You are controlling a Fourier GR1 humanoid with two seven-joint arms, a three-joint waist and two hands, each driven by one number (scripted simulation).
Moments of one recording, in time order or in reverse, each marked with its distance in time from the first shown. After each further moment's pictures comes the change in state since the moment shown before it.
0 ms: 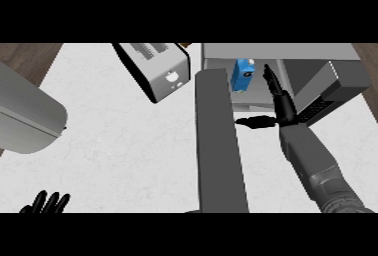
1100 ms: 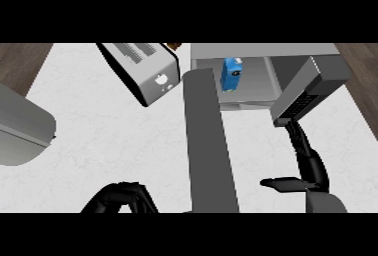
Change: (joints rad) left arm -0.368 -0.004 -0.275 0.208 -0.228 0.155 0.234; right arm 0.645 0.051 0.134 -0.654 -0.104 0.298 0.012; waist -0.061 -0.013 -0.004
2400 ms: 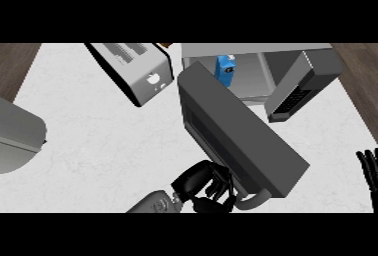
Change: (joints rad) left arm -0.723 0.004 -0.538 0.918 0.169 0.376 -0.111; right arm 0.442 -0.112 -0.045 -0.686 -0.237 0.197 0.160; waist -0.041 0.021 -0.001
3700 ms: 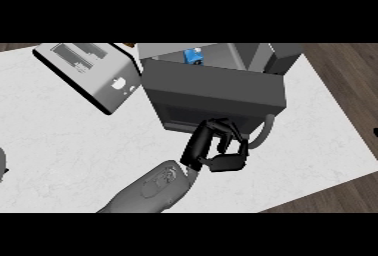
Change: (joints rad) left arm -0.259 -0.004 -0.016 0.020 0.481 0.473 -0.121; right arm -0.076 -0.153 0.030 -0.240 -0.209 0.130 0.176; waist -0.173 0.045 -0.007
